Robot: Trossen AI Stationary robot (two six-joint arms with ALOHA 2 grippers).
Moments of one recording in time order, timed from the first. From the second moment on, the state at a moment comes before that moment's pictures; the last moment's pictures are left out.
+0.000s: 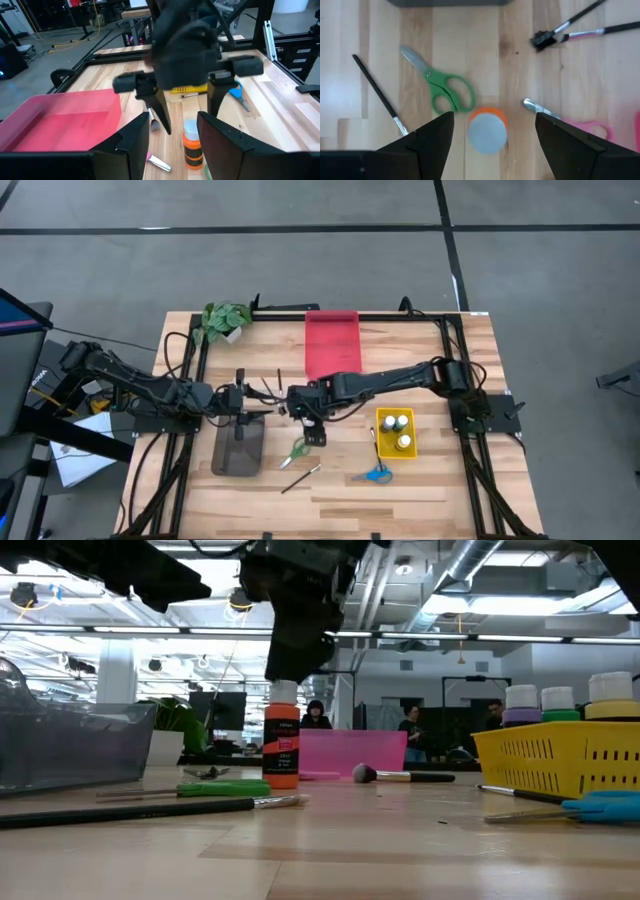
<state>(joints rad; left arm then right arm) -0.32 0.77 0.39 0.15 -0.42 0.04 0.10 2.16 1.89 -0.88 -0.04 0.12</state>
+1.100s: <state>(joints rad) -0.32 0.77 0.39 0.15 -0.42 0.04 0.11 2.17 1.88 -0.88 -0.02 0.12</state>
